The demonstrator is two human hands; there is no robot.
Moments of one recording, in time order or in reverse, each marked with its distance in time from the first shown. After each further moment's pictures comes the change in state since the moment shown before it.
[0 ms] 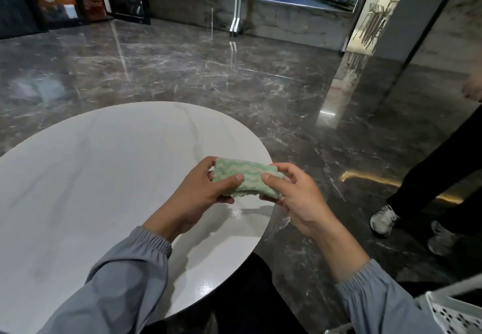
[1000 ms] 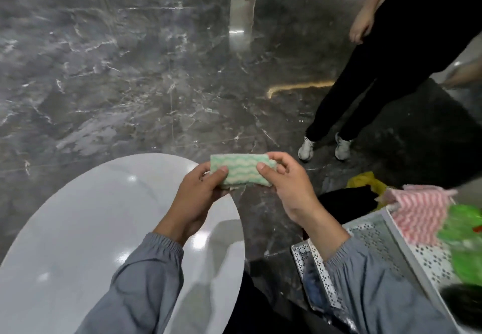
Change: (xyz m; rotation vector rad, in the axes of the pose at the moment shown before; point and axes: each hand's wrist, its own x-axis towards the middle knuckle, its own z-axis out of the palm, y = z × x) left_hand 0.098 0.253 0.060 -0.102 -0.311 -0.383; right_hand 0.004 -0.241 0.014 0.027 0.567 0.099
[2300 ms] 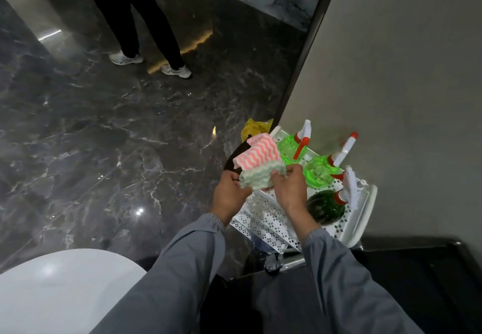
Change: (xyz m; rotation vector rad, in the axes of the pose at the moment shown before) left_hand 0.054 -0.160 0.329 0.869 -0.550 -0.060; right_hand -0.072 0.046 -0.296 -0.381 1.053 0.288
